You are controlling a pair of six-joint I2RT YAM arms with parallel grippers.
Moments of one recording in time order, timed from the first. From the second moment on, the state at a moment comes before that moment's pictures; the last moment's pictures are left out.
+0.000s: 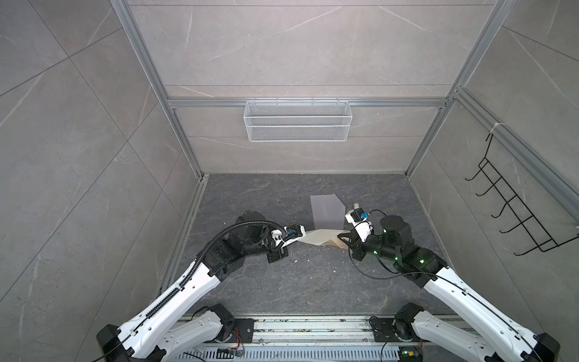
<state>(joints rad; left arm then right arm) -0.73 0.97 1.01 -0.59 0.39 0.60 0.58 0.89 0.80 -0.38 -0.31 0.01</state>
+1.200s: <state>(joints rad) -0.73 1.01 0.98 -0.46 0.56 0.53 0.58 0.87 0.83 -0.38 -0.40 0.03</state>
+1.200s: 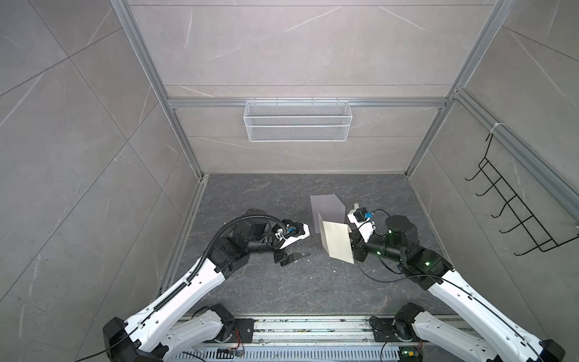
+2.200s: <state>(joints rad) -0.73 0.96 0.86 -0.42 0.48 0.68 0.76 1.06 0.94 -0.42 -0.33 -0.05</state>
